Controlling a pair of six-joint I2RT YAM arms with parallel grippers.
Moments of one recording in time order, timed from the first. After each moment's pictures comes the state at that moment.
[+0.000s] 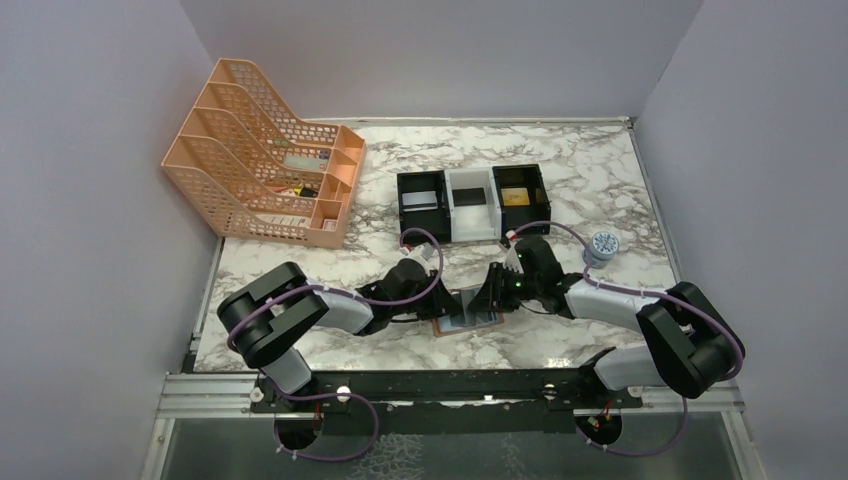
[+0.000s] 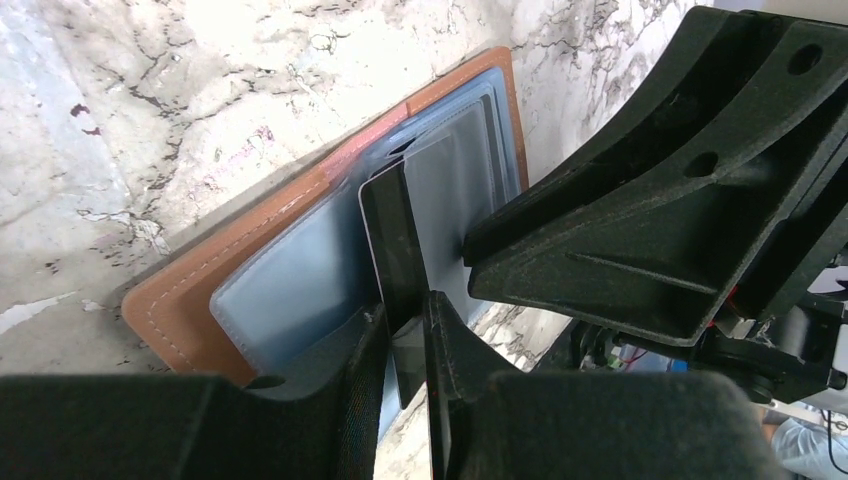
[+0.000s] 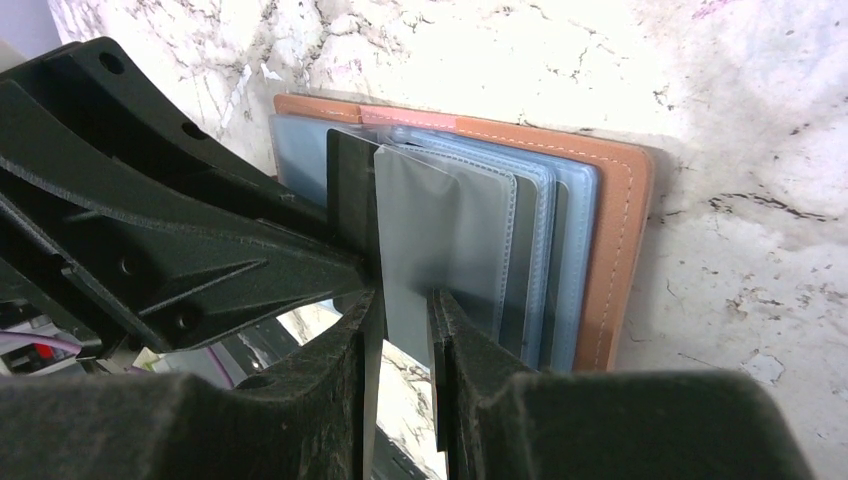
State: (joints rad) left arm -0.91 1.61 0.47 0.56 0.18 -1.07; right arm 0.56 1.36 0.44 0.10 -0.46 0.71
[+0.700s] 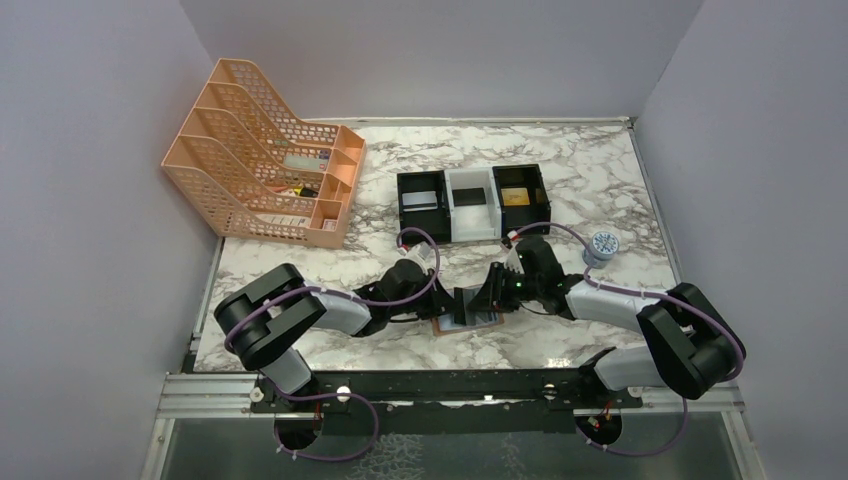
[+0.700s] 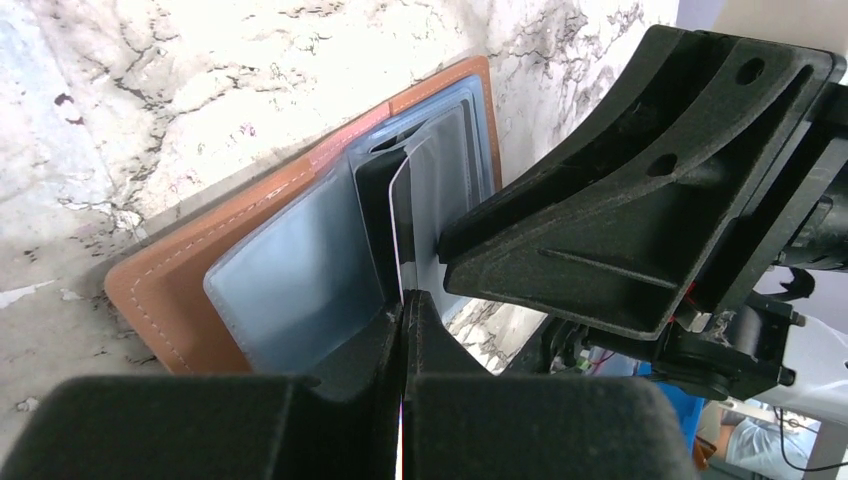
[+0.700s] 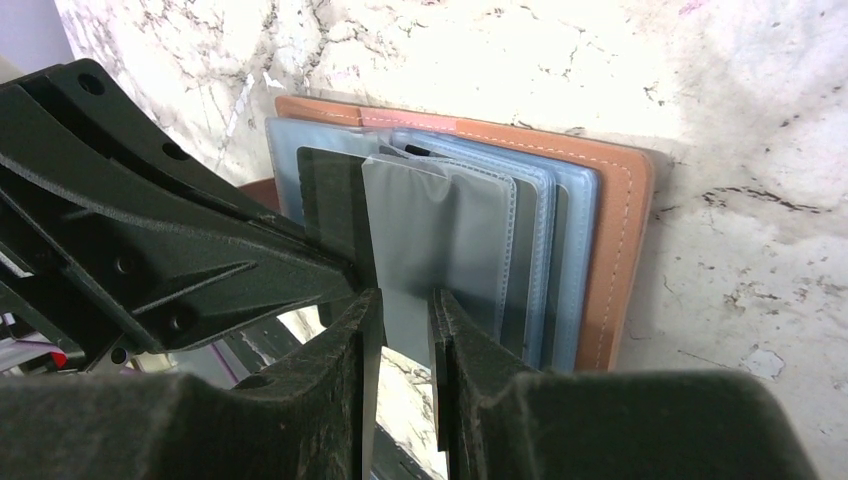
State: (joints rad) left arm -0.91 1.60 0.46 0.59 0.18 -1.11; right arm 0.55 1.36 0.42 0.12 -0.45 0.74
